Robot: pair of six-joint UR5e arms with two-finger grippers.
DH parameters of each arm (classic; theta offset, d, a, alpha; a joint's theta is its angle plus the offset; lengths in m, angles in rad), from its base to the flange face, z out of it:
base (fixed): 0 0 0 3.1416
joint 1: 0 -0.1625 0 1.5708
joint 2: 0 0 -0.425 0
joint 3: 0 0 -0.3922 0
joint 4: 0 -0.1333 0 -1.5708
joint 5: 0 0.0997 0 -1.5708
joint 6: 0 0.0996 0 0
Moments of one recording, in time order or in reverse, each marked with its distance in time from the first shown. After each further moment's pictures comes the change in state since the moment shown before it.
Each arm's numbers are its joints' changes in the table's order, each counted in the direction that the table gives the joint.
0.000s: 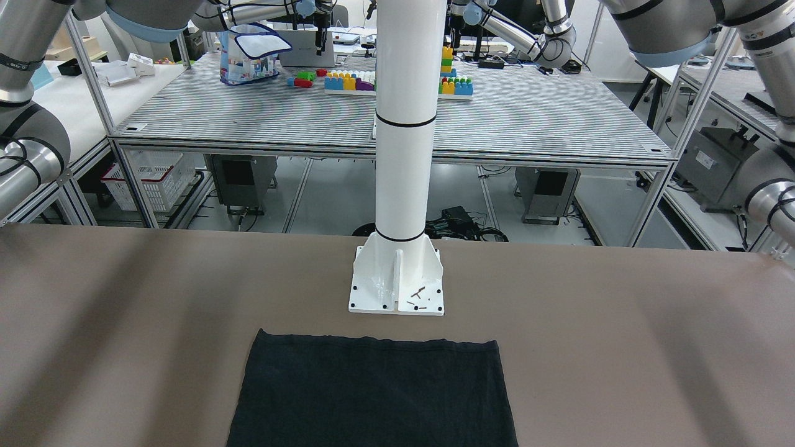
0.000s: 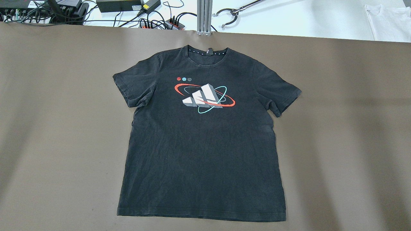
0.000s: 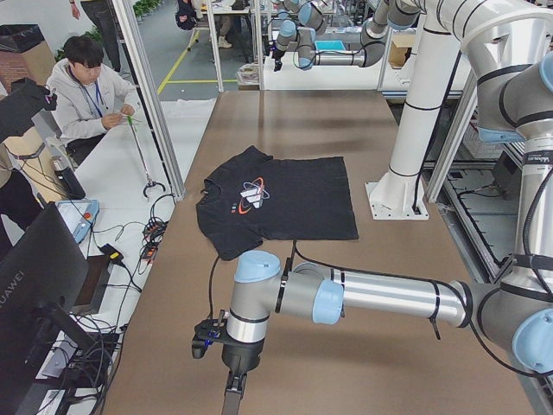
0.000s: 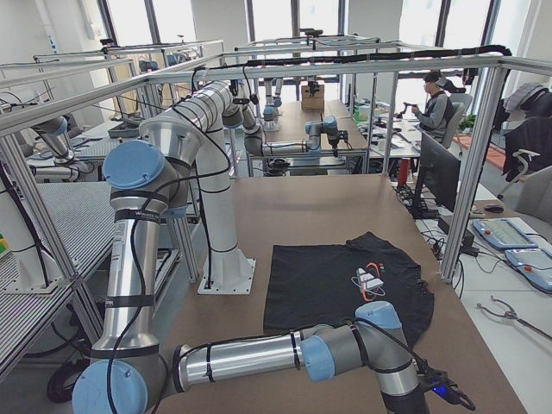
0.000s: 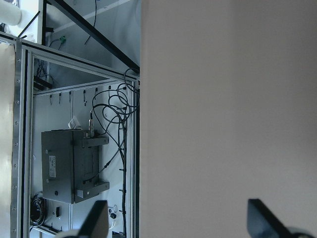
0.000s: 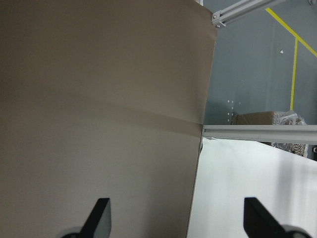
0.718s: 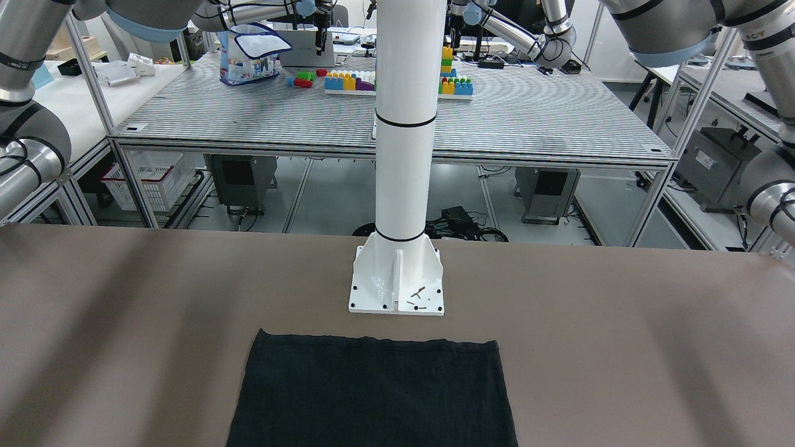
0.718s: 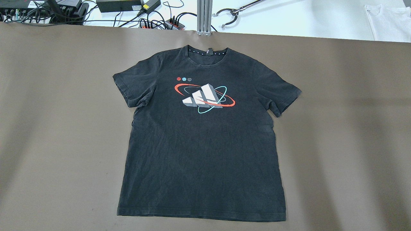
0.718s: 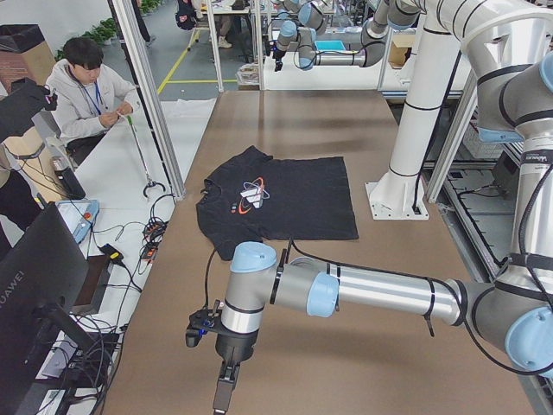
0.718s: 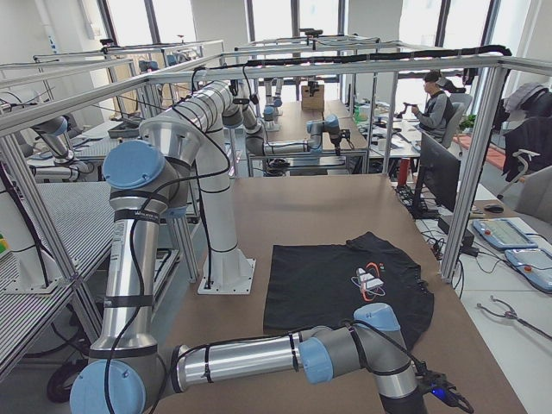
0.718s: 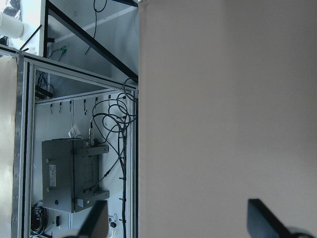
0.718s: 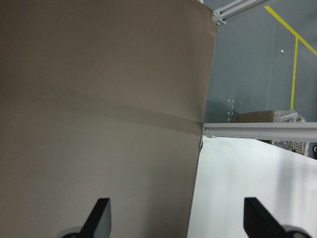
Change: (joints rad) left arm -0.002 0.025 0.006 0.000 0.002 0.000; right arm -0.001 0.009 0.000 -0.007 0.001 0.000
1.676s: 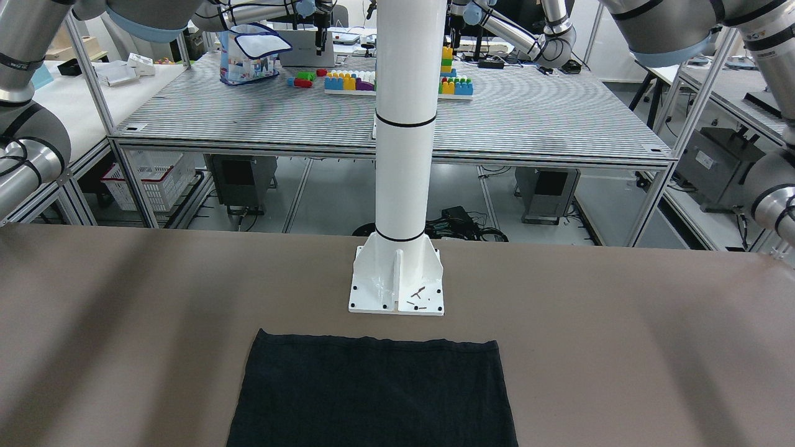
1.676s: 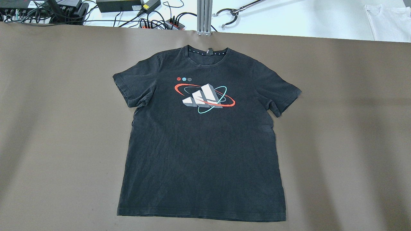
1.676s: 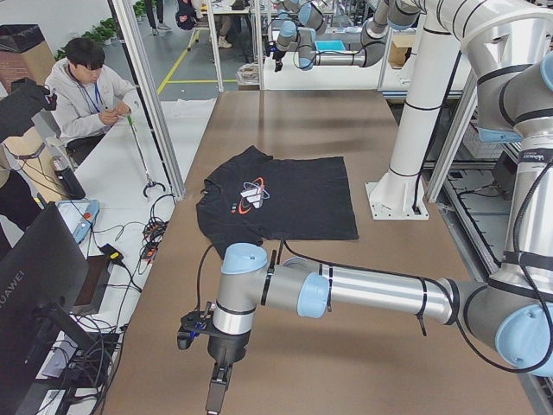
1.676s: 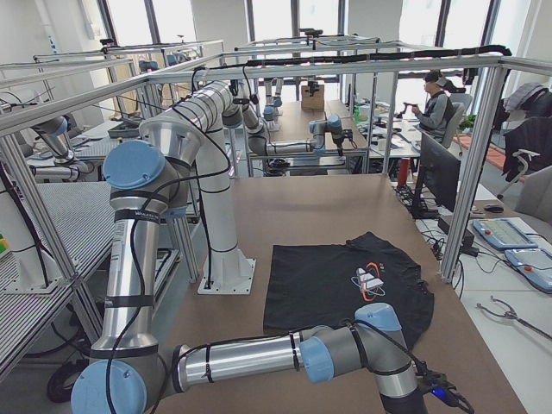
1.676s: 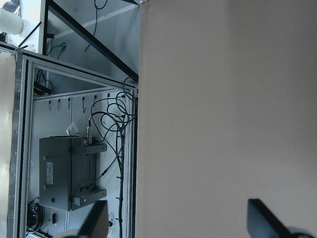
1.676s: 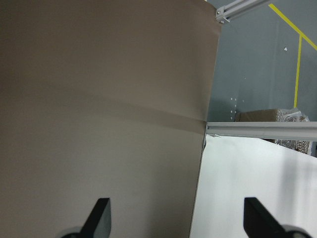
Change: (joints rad) left arm 0.002 0.037 -0.049 0.003 -0.006 -0.020; right arm 0.002 -0.004 0.001 0.010 0.009 0.000
